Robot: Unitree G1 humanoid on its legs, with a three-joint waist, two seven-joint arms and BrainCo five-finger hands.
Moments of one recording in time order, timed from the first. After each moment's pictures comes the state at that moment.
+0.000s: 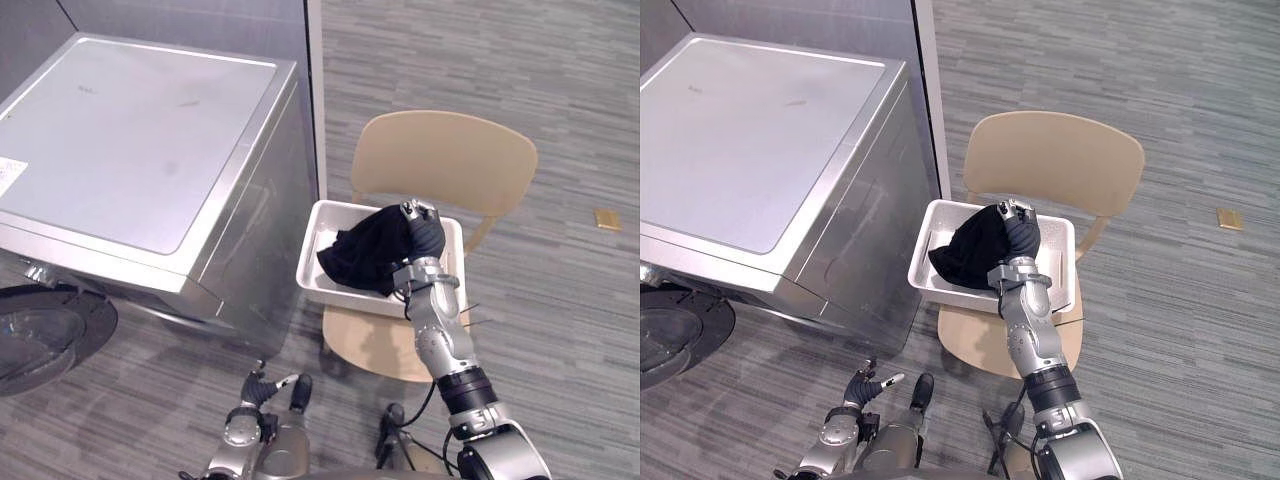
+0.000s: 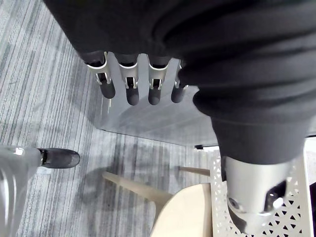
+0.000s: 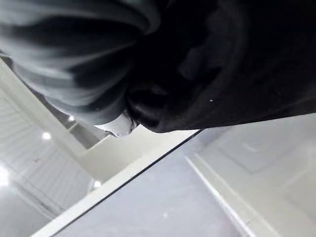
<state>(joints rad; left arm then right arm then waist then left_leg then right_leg) 0.05 0.08 -0.10 0.85 0.03 -0.17 0.17 -0.32 -0.02 0.18 0.20 0.71 -0.28 -0.08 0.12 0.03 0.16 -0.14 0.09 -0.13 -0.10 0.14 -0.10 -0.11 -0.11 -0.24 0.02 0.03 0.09</state>
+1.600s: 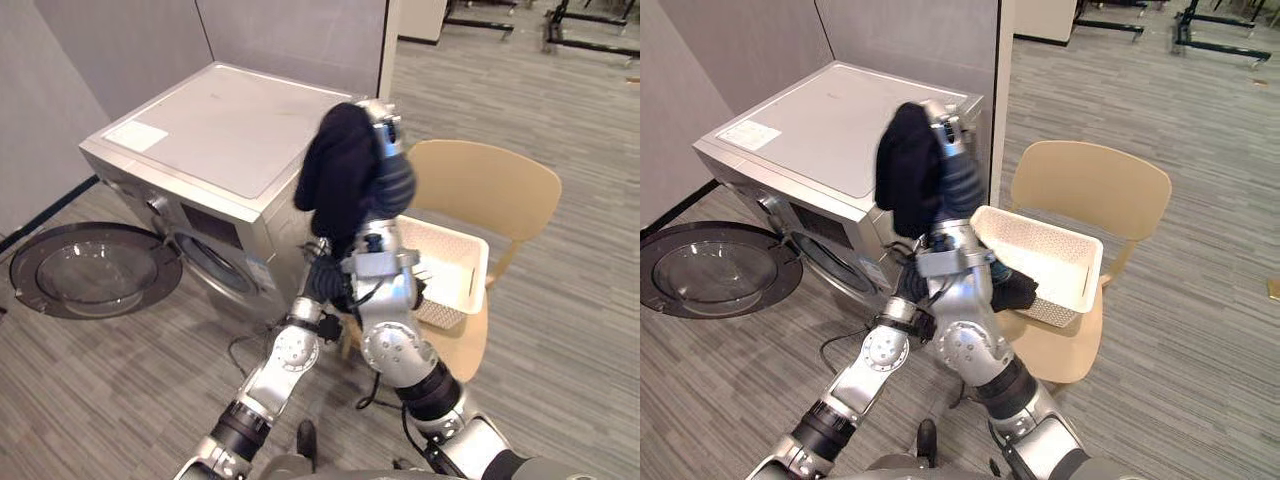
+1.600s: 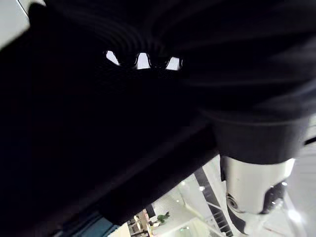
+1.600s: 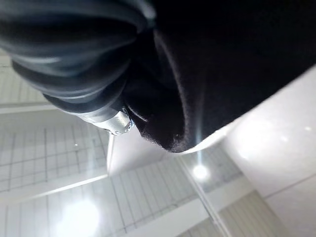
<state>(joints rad) -0.25 0.10 -0.47 0.19 0.25 -0.24 0.34 -0.51 0.12 0.57 -0.16 0.97 -0.44 -0.08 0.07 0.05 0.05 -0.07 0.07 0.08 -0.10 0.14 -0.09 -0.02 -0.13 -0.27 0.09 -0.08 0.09</state>
